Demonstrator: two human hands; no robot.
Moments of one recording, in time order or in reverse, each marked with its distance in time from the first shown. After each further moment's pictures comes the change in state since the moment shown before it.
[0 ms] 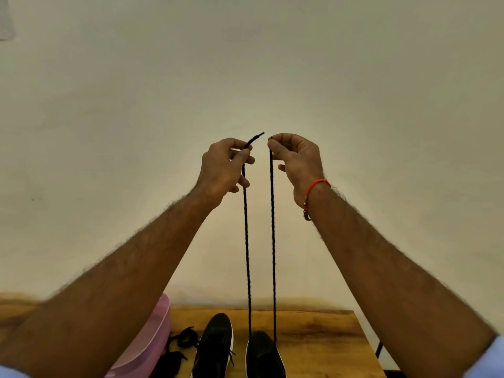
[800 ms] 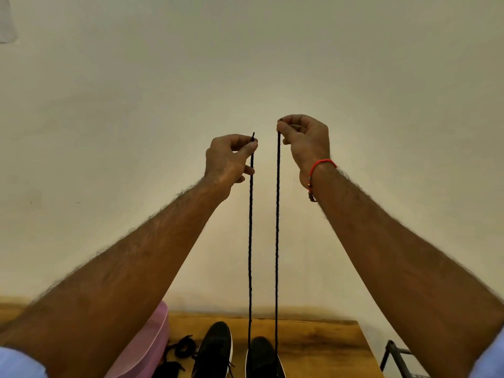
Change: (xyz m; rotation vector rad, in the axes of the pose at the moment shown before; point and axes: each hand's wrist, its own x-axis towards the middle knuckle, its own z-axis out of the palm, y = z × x) left_hand 0.032 0.001 0.012 -0.112 0.071 -0.041; right_hand 0.051 -0.012 0.001 -0.061 0.081 -0.108
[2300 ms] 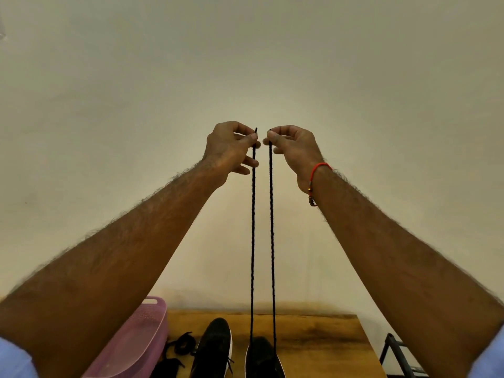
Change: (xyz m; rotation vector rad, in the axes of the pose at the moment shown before) left_hand 0.008 0.016 0.007 0.101 -0.095 -0.017; right_hand -0.008 0.016 -0.010 -0.071 -0.187 0.139
